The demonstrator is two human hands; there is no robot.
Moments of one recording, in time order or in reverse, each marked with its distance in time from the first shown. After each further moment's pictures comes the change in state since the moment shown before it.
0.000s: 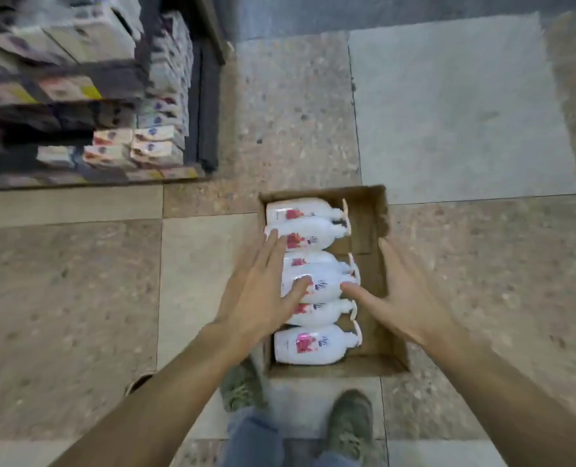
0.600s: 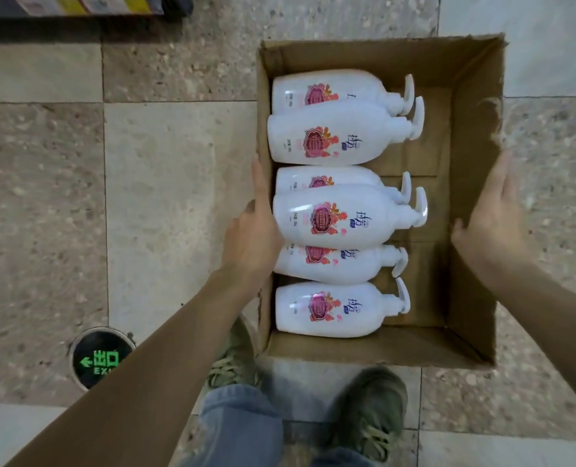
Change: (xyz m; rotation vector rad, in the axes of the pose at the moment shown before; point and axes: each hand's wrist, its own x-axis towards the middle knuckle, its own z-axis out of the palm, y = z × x) left_hand 0.034 -0.109 0.198 -0.212 0.029 -0.375; right_hand 0.070 0.141 0.159 -0.152 0.166 0.257
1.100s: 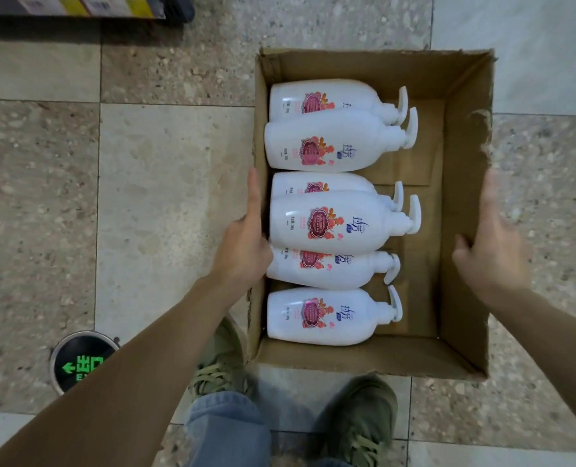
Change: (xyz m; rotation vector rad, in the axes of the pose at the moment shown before) left_hand -0.008 -0.003 -0.008 -0.185 -0.092 0.015; right_hand -0.012 0.008 -0.010 -0.026 -0.024 0.093
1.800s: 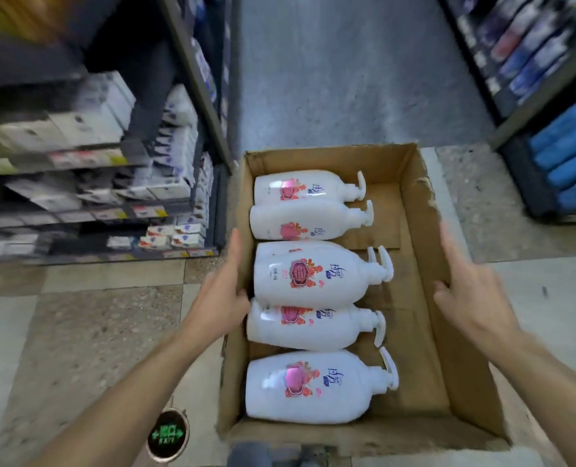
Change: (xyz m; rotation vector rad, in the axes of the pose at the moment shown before) left_hand -0.229 0.369 -0.349 0.029 0.038 0.200; right_hand -0.173 -0.080 -0.530 0.087 0.124 -0.065
